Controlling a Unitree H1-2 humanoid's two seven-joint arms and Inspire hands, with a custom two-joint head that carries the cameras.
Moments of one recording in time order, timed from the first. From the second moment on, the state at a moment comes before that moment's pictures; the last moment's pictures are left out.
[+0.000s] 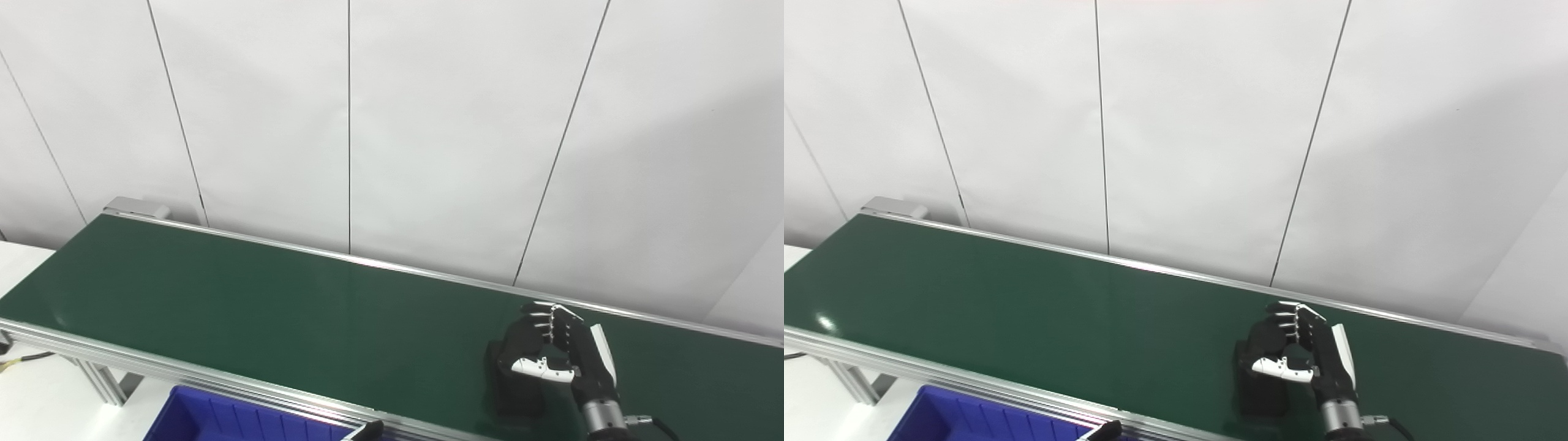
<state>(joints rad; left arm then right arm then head) 0.22 0.09 -0.20 0.19 -0.12 -0.44 -0.36 -0.42 -0.17 0.03 0.66 -0.10 -0.42 -0.02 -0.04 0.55</state>
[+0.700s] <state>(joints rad) 0.22 0.09 -0.20 0.19 -0.12 -0.44 -0.36 -0.40 -0.18 0.05 0.58 -0.12 -0.42 -0.02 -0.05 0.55</state>
